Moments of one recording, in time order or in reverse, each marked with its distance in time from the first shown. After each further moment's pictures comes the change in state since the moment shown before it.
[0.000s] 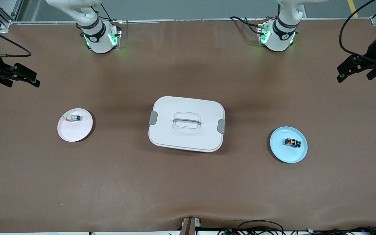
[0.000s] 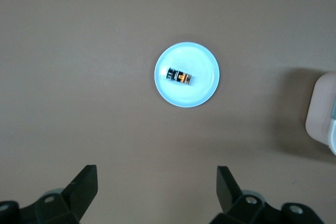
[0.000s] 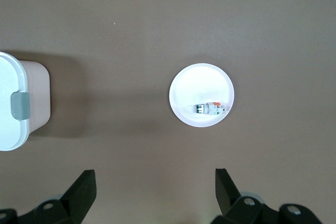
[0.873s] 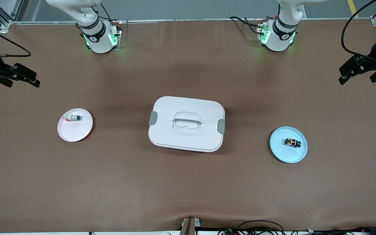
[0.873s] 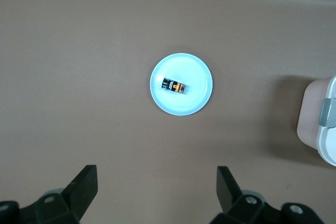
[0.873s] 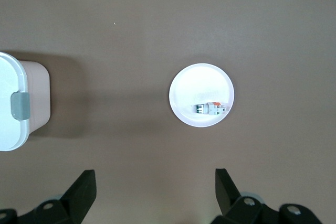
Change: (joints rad) left arm -0.009 0.046 -0.010 0.078 -0.001 -0.023 0.000; right arm 0.000 0.000 0.000 0.000 0.000 0.000 0.001
